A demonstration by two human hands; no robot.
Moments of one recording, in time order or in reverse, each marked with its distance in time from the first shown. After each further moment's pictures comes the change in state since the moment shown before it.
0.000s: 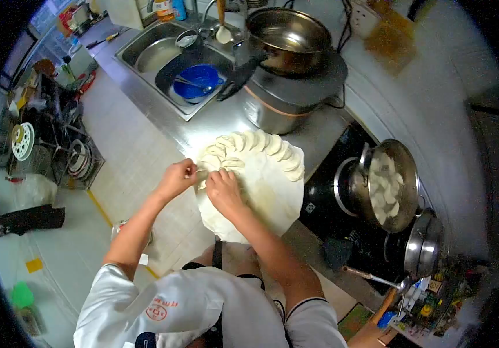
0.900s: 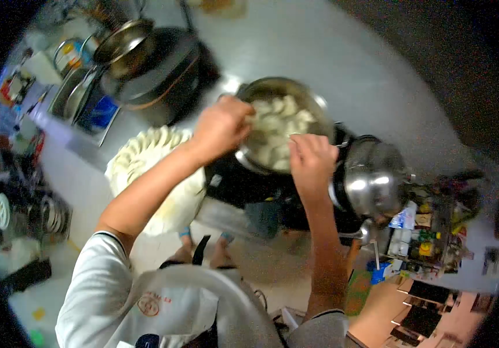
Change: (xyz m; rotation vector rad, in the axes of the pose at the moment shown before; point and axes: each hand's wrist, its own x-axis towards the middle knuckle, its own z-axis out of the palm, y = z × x) left_hand 0.081 0.394 0.172 0.063 0.089 0.872; right_hand -0.192 0.139 -0.390 -0.547 0.344 0.469
